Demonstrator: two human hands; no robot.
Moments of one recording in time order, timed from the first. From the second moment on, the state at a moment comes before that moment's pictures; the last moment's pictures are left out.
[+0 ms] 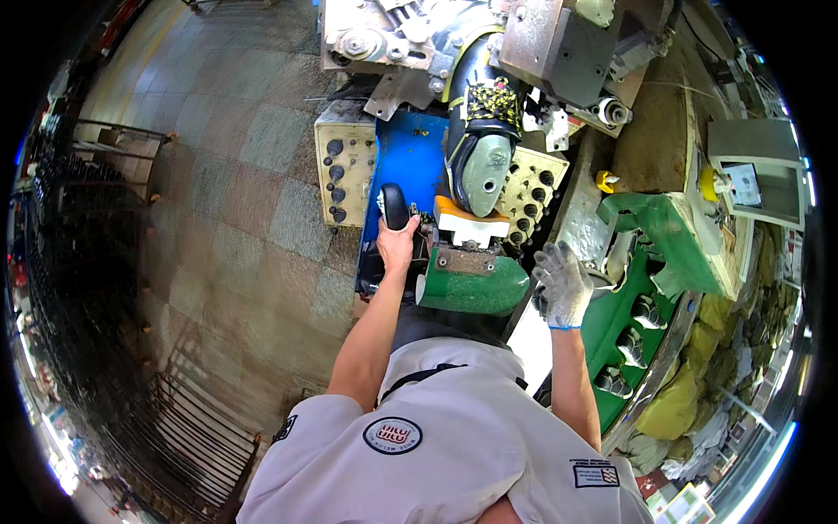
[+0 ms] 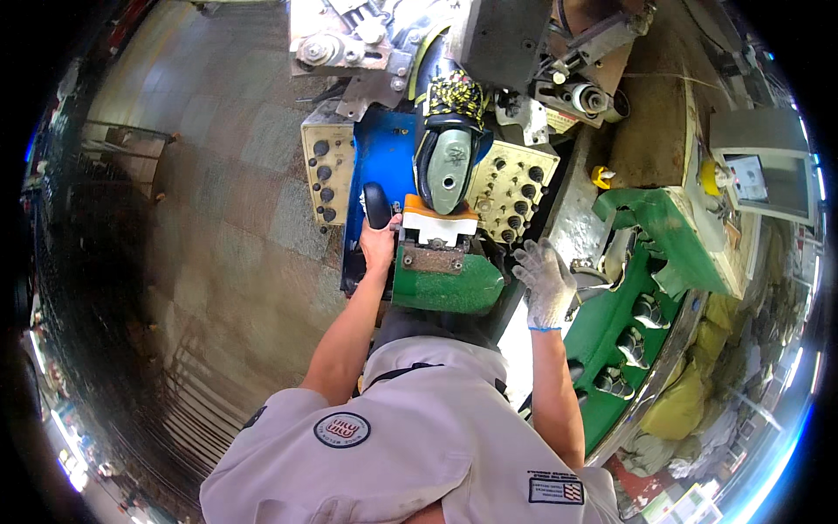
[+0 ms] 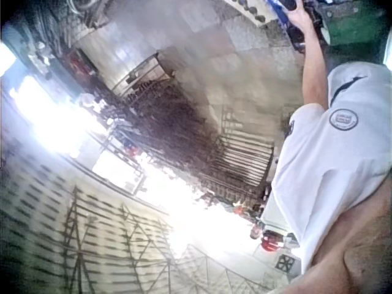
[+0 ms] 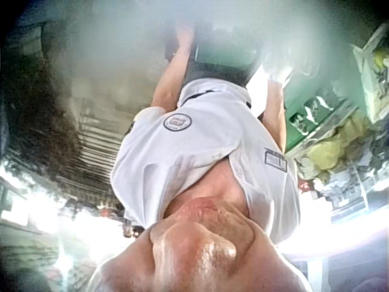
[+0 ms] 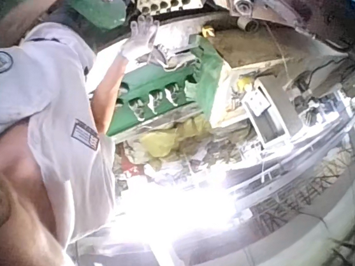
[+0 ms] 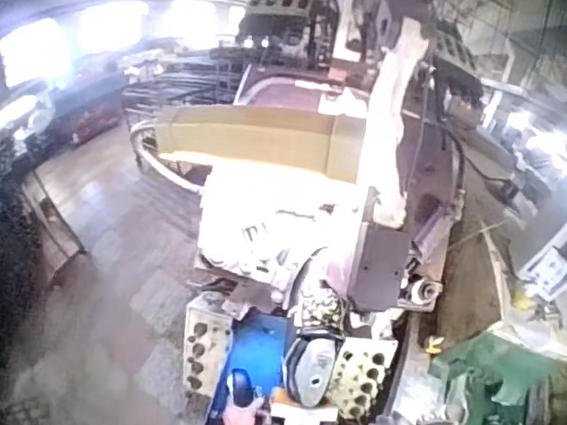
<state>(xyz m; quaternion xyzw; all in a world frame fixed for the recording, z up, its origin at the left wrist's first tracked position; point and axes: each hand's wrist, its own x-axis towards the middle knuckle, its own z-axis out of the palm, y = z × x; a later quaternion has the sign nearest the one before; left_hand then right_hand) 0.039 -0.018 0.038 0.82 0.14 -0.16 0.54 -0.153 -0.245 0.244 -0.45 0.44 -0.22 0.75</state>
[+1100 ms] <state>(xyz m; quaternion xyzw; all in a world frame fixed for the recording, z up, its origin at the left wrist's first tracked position) 0.090 -0.130 0.302 0.95 -0.17 0.05 0.26 -0.677 -0.358 0.196 -0.24 0.72 -0.35 0.54</state>
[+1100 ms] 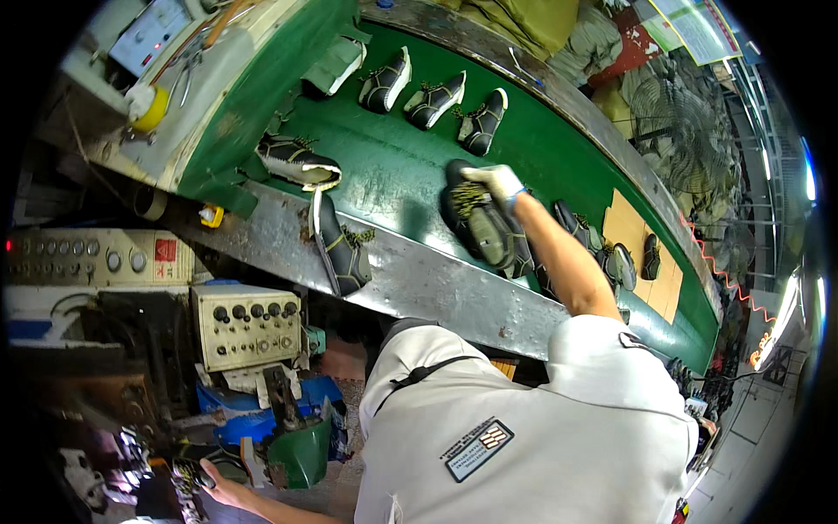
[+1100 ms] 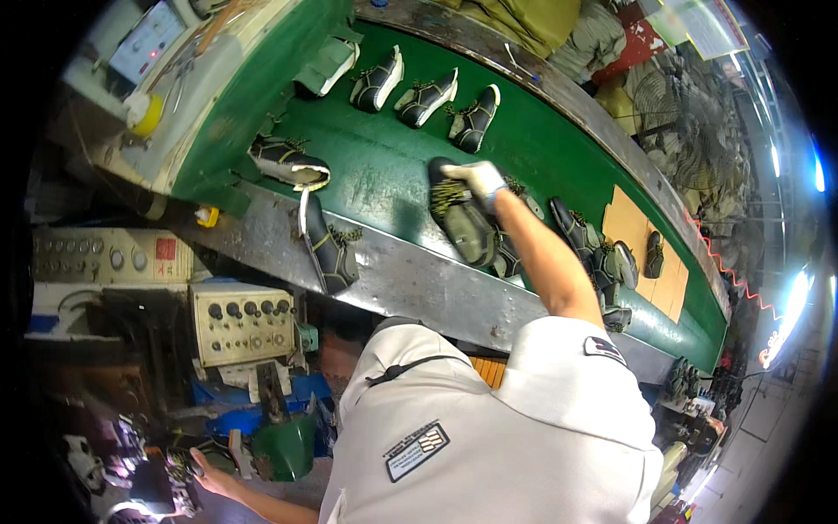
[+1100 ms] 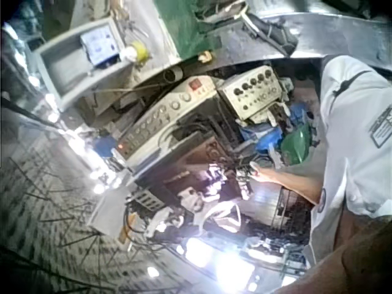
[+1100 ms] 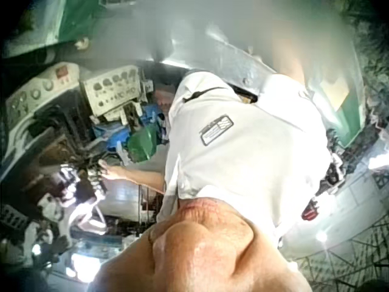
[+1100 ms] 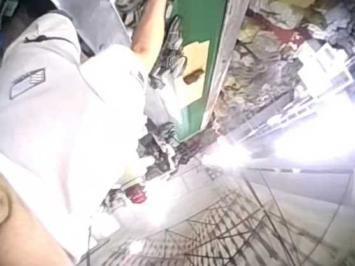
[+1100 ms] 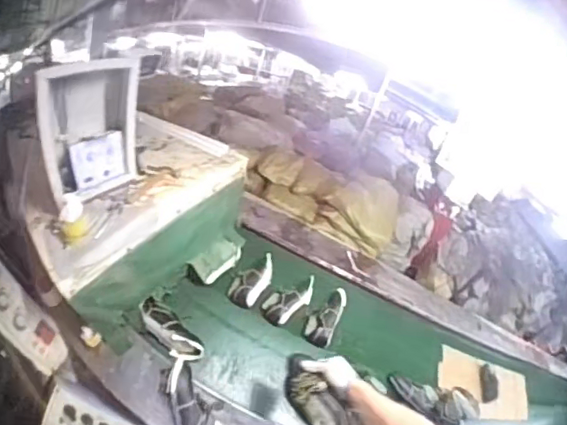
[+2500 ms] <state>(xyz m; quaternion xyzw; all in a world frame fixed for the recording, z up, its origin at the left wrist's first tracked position) 0.001 -0.243 0.336 0.65 -0.22 -0.48 0.54 -0.212 -0.314 0.283 -0.15 0.25 -0.22 0.93</state>
